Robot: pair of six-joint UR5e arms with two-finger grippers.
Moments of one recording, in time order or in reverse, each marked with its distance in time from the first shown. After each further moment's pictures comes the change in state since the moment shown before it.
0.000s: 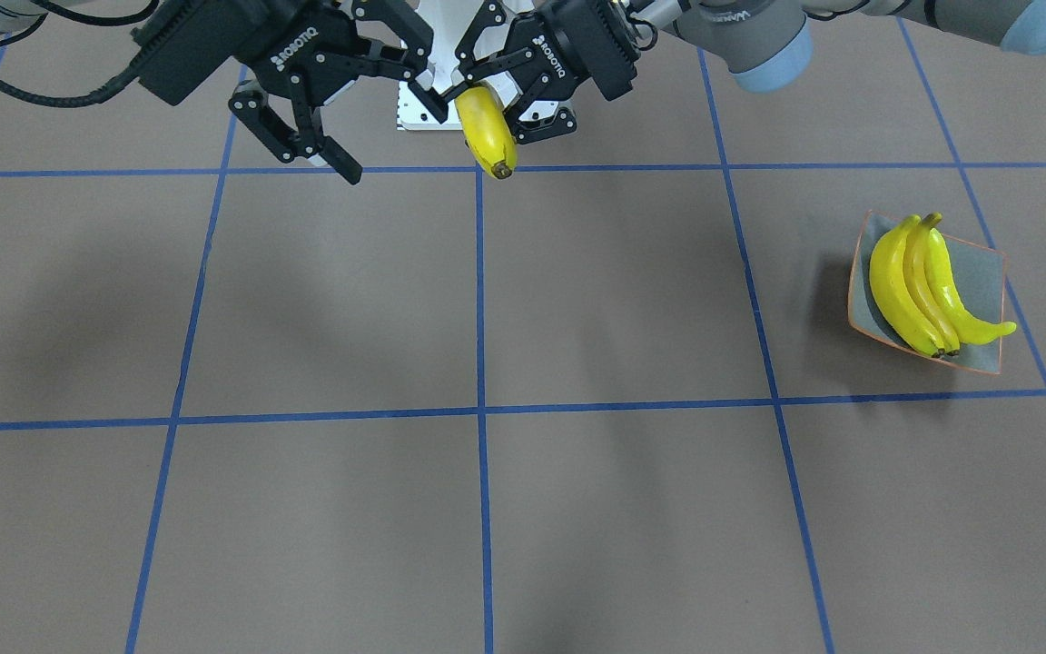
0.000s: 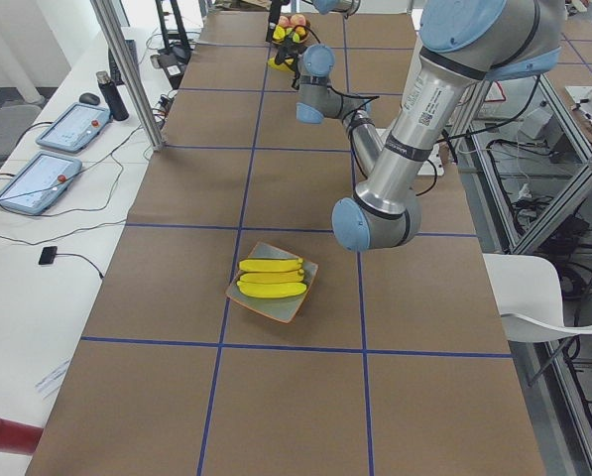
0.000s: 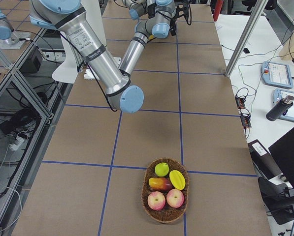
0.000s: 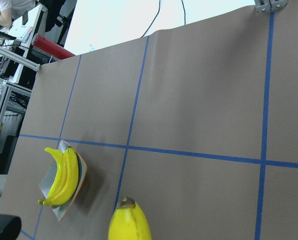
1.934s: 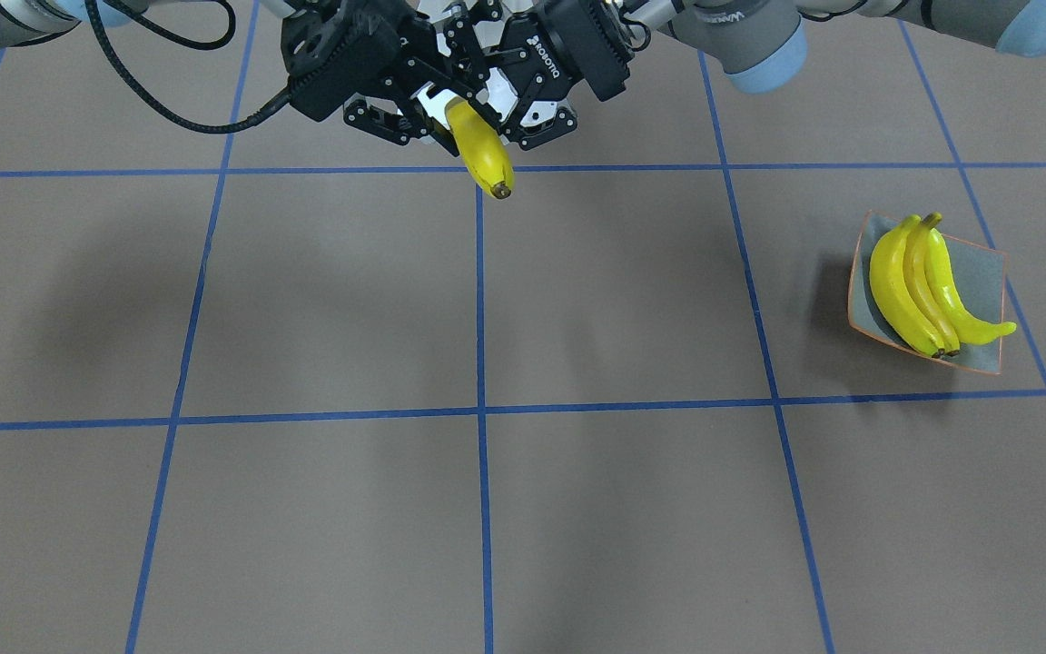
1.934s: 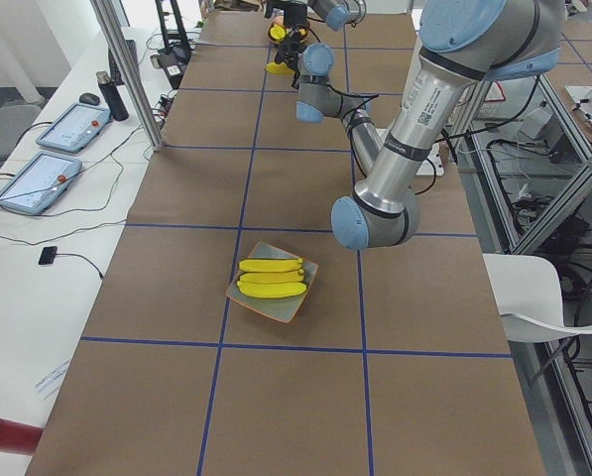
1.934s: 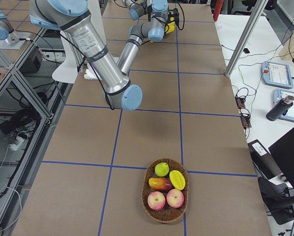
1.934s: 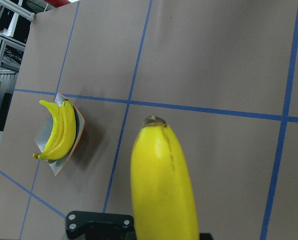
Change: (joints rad) left arm 0.003 -0.012 0.009 0.001 -0.002 0.008; right arm -0.168 0.008 -0.001 0.008 0.031 -0.048
